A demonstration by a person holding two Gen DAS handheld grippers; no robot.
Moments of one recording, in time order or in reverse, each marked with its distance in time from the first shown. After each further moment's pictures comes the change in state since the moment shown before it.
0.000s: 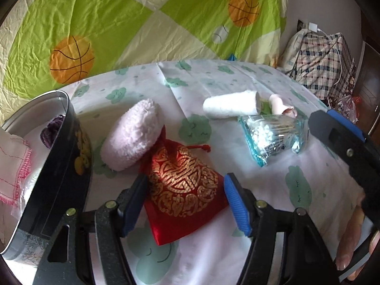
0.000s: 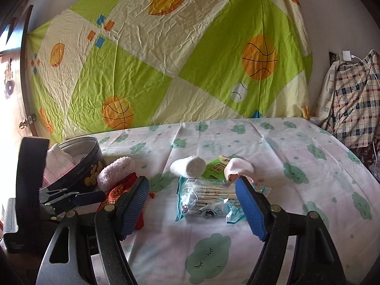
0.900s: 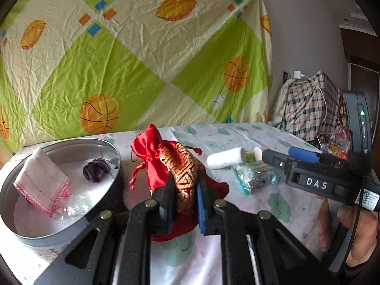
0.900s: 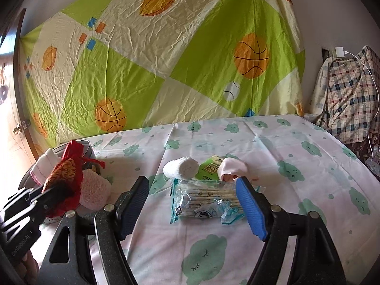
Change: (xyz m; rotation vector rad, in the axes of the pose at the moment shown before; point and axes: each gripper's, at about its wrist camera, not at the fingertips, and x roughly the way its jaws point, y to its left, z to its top) left arm -0.091 0.026 -0.026 0.002 -0.436 0.025; right arm 0.005 -0.001 0.002 0.017 0.008 -0.031
